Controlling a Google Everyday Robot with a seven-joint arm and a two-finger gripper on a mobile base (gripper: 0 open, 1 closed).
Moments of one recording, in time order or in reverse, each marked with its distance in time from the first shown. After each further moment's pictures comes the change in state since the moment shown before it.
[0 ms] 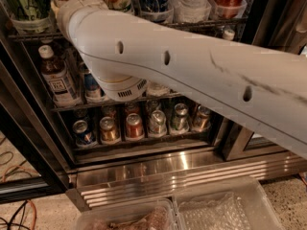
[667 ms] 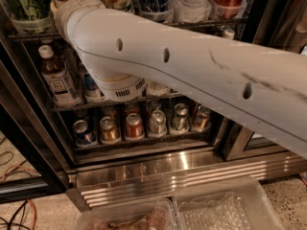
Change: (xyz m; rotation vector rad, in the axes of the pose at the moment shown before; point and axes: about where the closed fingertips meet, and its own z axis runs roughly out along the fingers) arm 0.002 0.002 0.000 -0.007 0.015 0.008
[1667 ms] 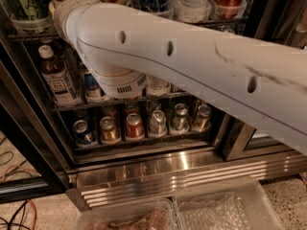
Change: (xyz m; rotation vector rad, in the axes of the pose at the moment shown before) arm -0.001 0.006 0.000 -0.038 0.015 -0.025
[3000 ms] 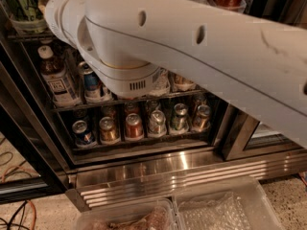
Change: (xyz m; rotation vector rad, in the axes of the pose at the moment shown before) arm -0.024 0.023 -0.034 -0.121 -0.008 -0.140
